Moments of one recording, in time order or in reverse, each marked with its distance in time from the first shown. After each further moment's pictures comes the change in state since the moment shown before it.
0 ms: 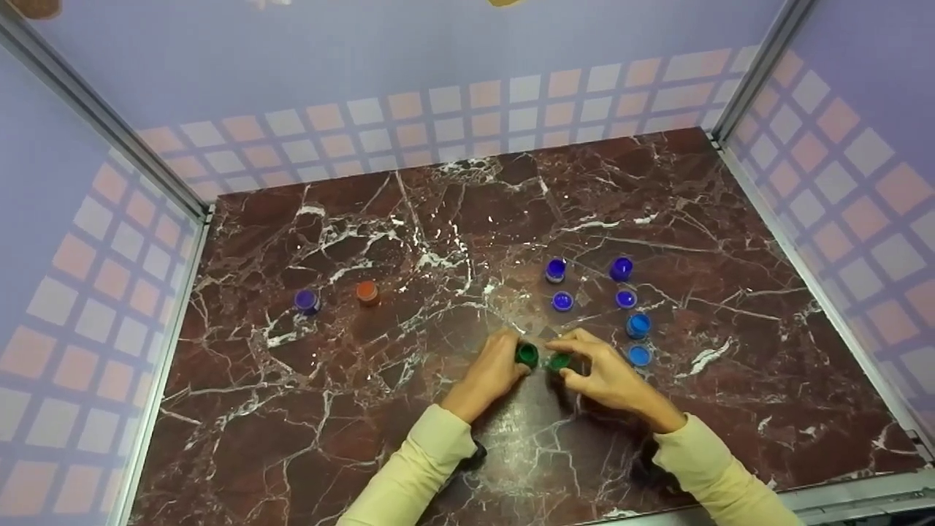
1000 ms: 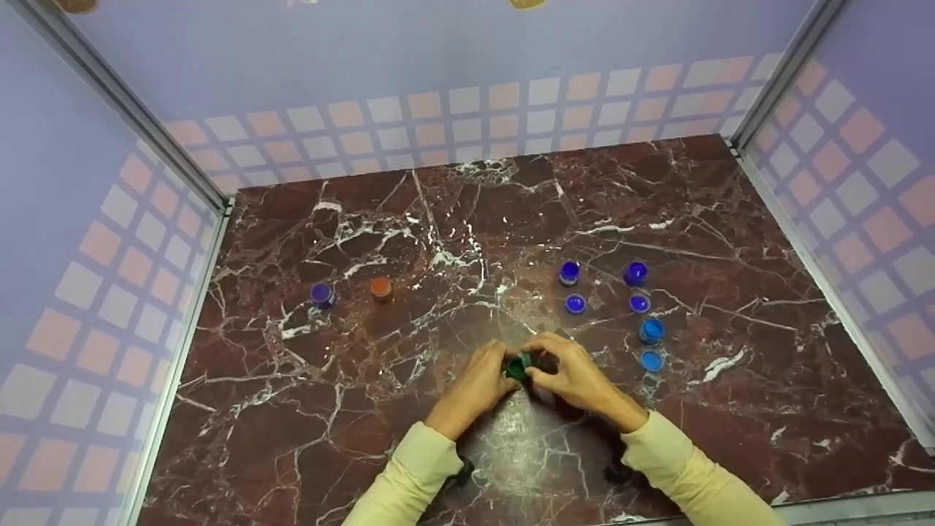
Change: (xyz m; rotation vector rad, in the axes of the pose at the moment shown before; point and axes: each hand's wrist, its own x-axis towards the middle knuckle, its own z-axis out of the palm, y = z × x) left_hand -0.036 -0.023 -0.013 -0.040 0.038 0.017; right_hand 0.034 -0.006 0.049 0.031 0.029 -0.056
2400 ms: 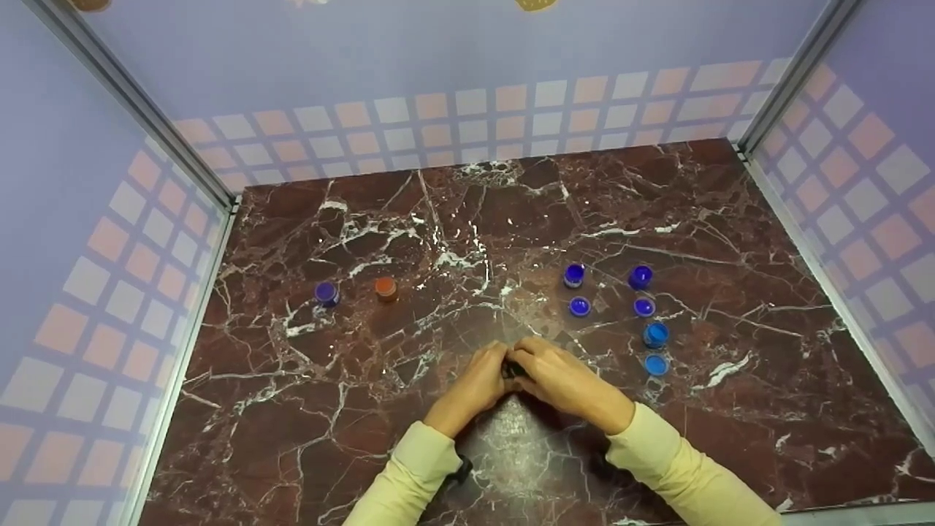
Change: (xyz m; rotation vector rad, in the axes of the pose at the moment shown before) left_hand 0.001 -0.011 0.000 -0.001 0.037 0.097; right_hand 0.023 -0.034 0.007 -0.564 -0.211 -0.254
